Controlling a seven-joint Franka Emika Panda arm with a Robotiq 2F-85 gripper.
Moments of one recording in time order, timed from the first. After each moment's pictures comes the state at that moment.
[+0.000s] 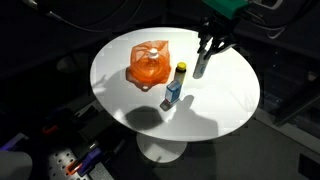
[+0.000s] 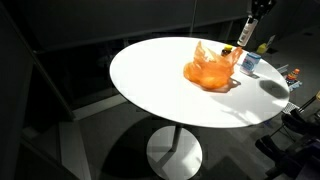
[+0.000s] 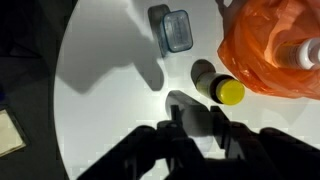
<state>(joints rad) -0.26 0.56 -0.12 -1.47 0.18 1.83 -0.05</state>
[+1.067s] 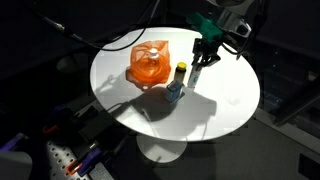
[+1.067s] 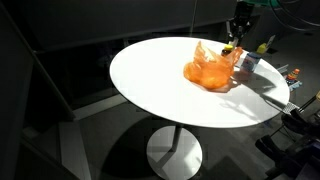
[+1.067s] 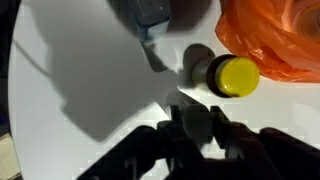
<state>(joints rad) -0.22 0.82 -0.11 -1.27 0.18 1.83 0.12</state>
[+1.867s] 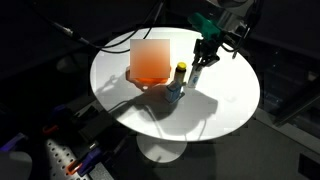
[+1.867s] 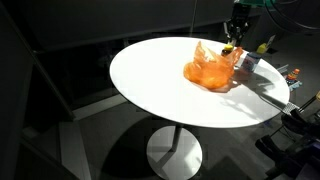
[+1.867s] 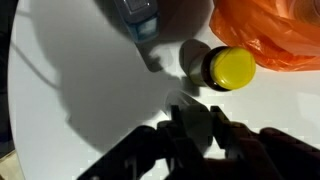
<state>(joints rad) -0.22 0.88 -0.11 -1.16 0.18 1.77 0.22</state>
